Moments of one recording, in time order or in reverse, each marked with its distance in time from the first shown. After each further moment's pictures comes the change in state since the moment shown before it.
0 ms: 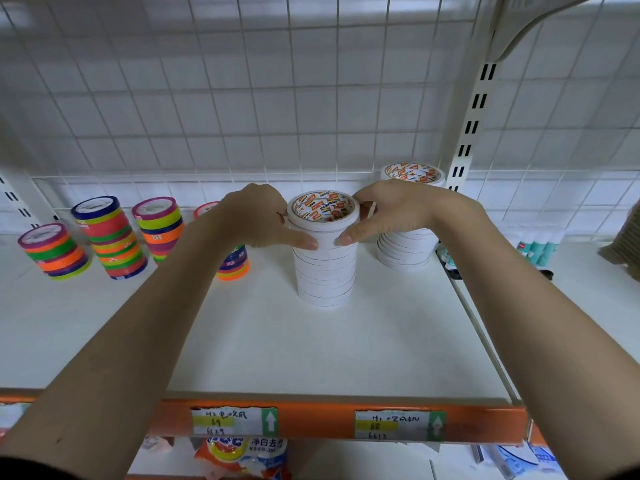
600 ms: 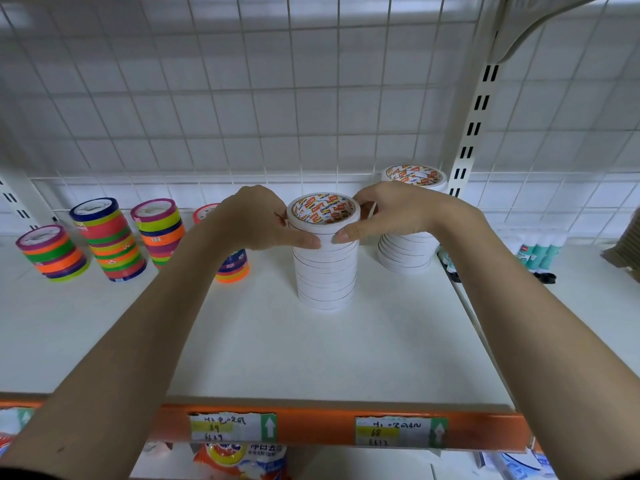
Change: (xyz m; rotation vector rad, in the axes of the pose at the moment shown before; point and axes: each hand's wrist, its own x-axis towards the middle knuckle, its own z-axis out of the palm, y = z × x) left_hand -0.007 0.008 0.000 -0.116 0.013 -0.063; right_hand -0.001 -0.001 0.003 0.059 0.045 -0.012
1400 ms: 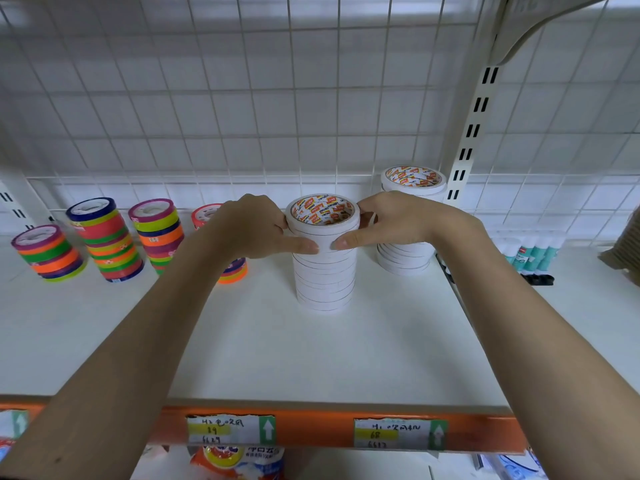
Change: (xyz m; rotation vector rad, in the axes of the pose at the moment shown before) left_hand 0.001 -0.006 0.007 0.147 0.015 0.013; right_hand -0.003 0.003 0.008 0.045 -0.023 0.017
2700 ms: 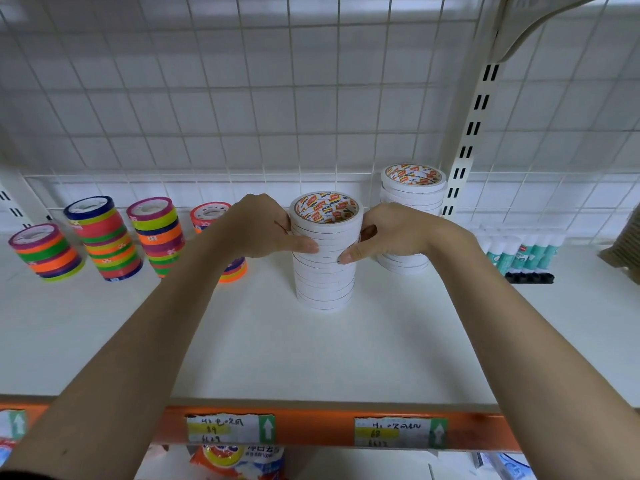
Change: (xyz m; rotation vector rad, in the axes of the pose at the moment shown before) left_hand 0.009 -0.005 0.010 -0.165 0.055 0.088; right_hand 0.014 0.024 0.019 0.016 -0.042 -0.007
